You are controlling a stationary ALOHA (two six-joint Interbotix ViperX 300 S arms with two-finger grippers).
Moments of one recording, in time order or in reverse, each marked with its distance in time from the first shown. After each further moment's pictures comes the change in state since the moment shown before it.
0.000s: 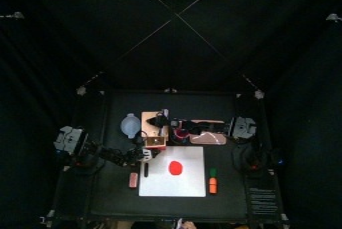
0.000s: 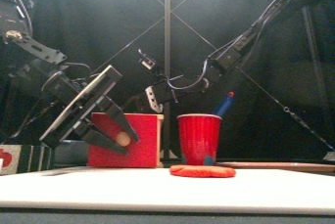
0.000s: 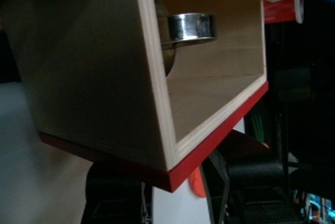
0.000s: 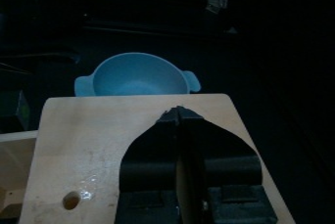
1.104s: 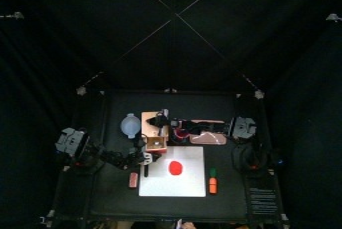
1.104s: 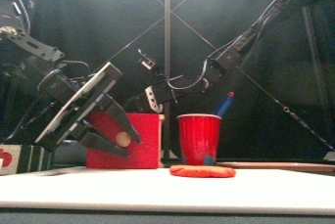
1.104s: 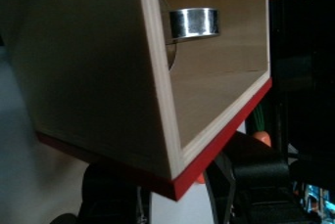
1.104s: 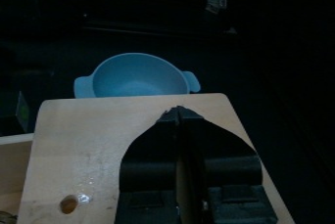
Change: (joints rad) left arm -0.051 0.034 -0.026 -0.037 0.003 0.005; right arm 0.000 0.003 -0.003 0.000 0.000 0.000
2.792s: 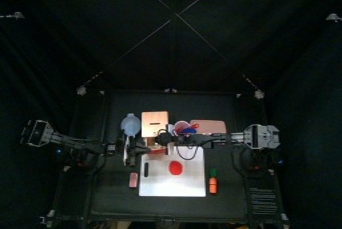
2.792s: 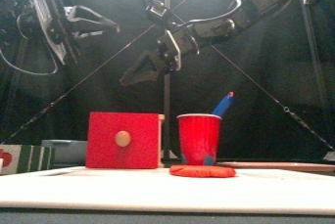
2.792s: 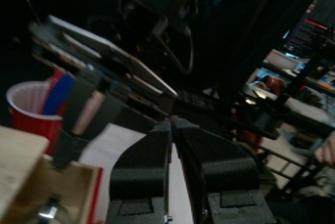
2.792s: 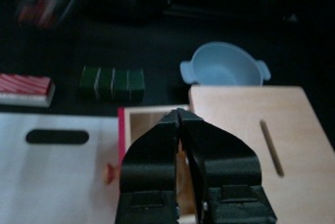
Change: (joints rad) left arm 0.233 -0.634 0.291 0.891 -0.207 0.472; right arm 0.245 -0.322 0.149 0.092 0.390 0.011
